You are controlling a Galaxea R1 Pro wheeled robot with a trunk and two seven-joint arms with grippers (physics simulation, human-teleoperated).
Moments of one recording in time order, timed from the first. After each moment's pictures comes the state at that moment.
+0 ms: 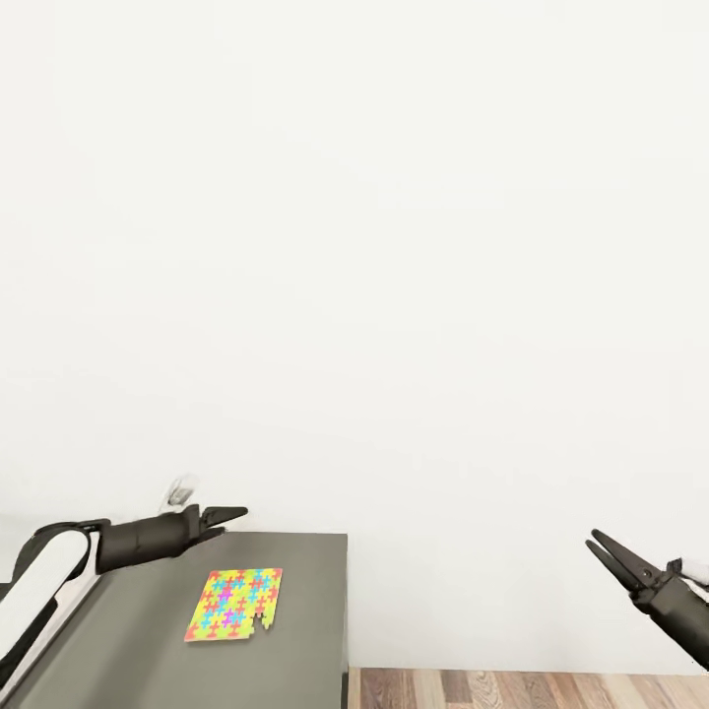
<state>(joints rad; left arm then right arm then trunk) -0.36 0.47 -0.09 -1.42 1.19 1.02 -0.24 -0.01 -0.24 -0.62 -1.43 -0.81 0.75 1.01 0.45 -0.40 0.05</state>
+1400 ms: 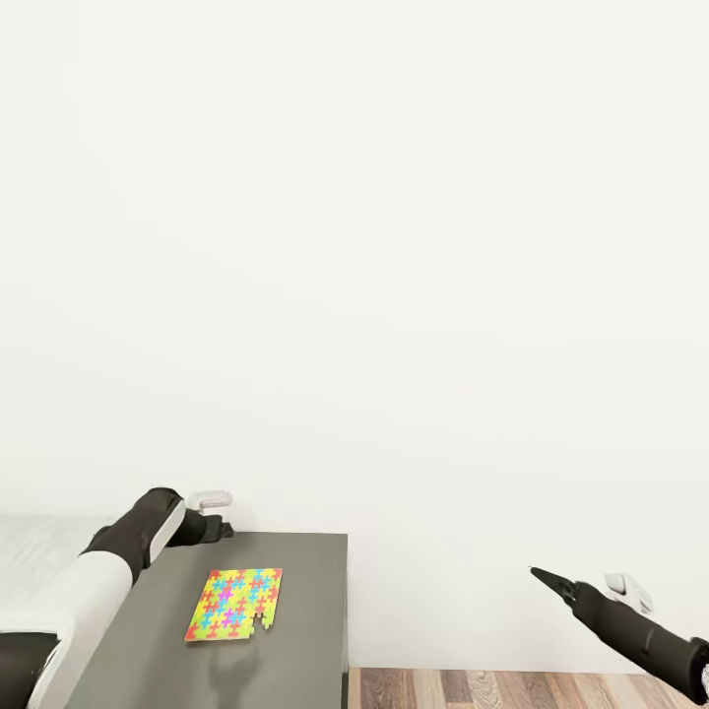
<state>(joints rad) -0.85 0.19 -0.08 -0.45 0.13 0.76 -0.15 -0.04 -0.24 -0.42 -1.44 -0.68 0.87 0.42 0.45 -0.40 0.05</state>
